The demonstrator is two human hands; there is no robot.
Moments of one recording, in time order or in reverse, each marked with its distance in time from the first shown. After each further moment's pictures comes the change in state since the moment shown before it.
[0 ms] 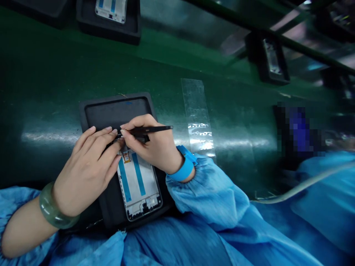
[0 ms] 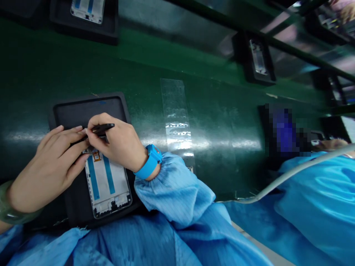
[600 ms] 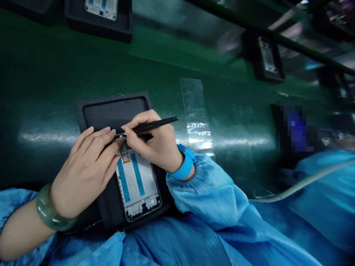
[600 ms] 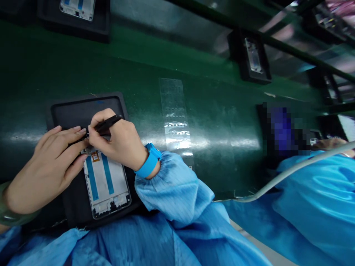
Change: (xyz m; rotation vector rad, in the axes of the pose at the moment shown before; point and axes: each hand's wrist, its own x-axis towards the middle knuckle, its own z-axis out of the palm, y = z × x) left_hand -0.002 0.000 0.000 0.019 0.008 0.010; right_hand 0.001 -0.001 -0.002 0.033 0.072 0.021
